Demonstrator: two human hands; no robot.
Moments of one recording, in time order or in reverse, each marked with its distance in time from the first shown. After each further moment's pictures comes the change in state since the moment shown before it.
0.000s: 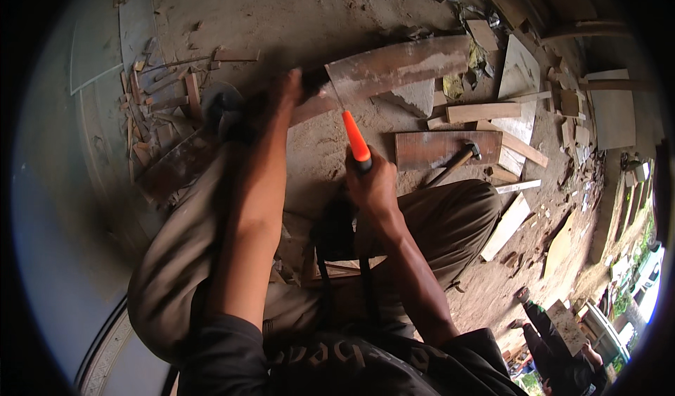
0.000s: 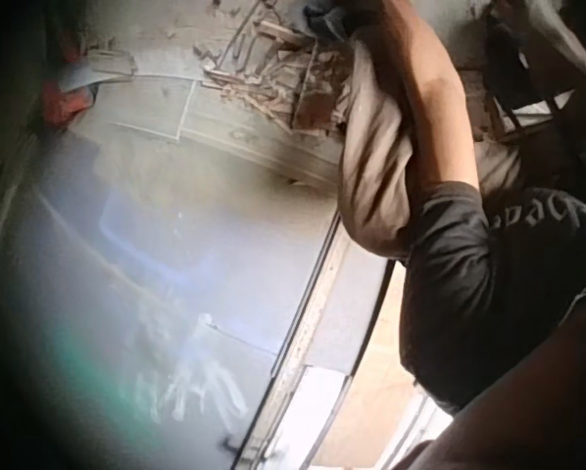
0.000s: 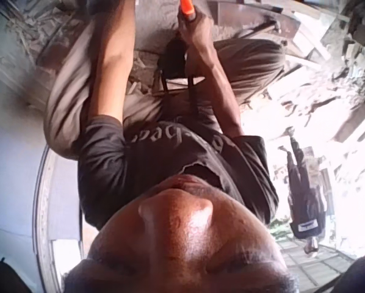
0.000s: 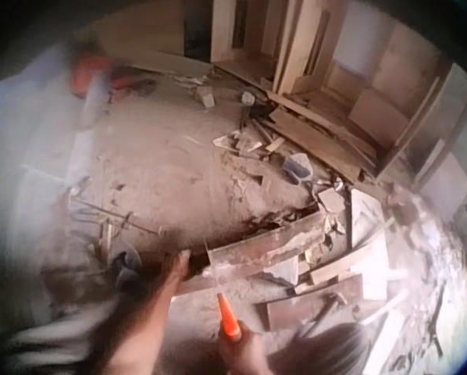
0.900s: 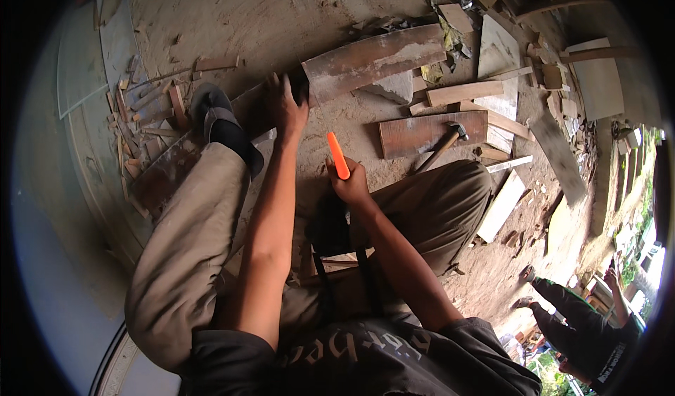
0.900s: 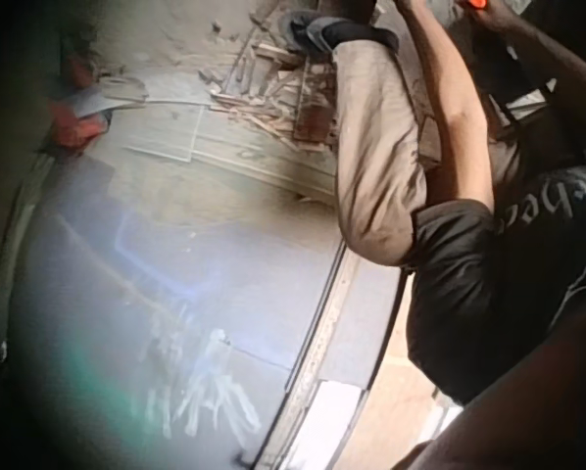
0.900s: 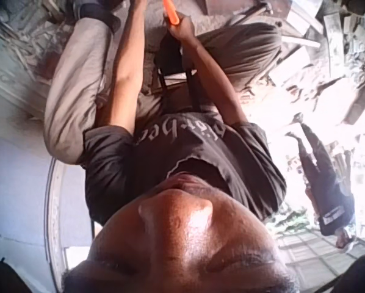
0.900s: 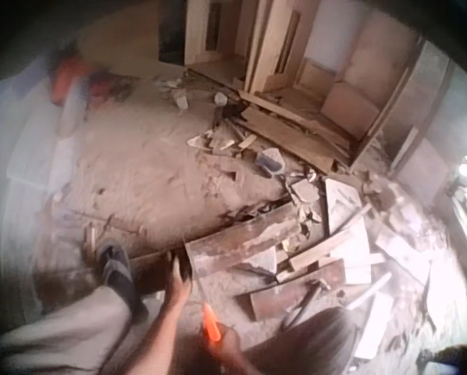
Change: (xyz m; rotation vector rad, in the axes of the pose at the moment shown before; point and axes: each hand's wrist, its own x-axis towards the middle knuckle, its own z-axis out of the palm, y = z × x) left_hand -0.112 0.093 0.013 0.188 0.371 0.397; right_hand -0.020 0.140 0.059 0.252 -0.043 0.016
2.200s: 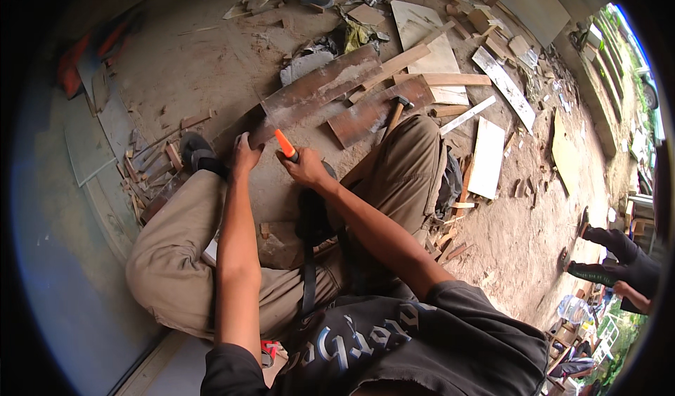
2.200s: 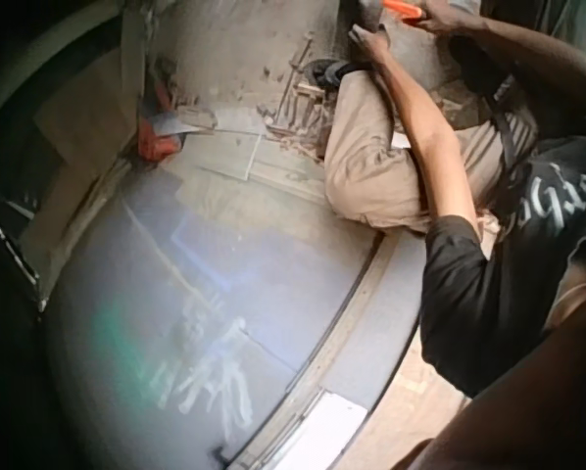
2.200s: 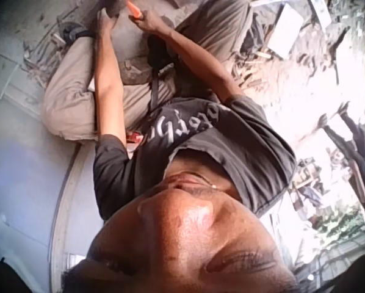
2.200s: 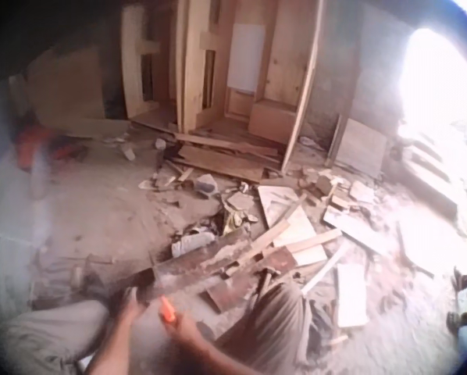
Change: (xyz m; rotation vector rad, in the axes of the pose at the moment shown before) left_hand -0.040 0.025 -0.089 0.044 -0.550 -0.026; right_hand -0.032 -0.069 -0.037 -0.070 0.057 -0.092
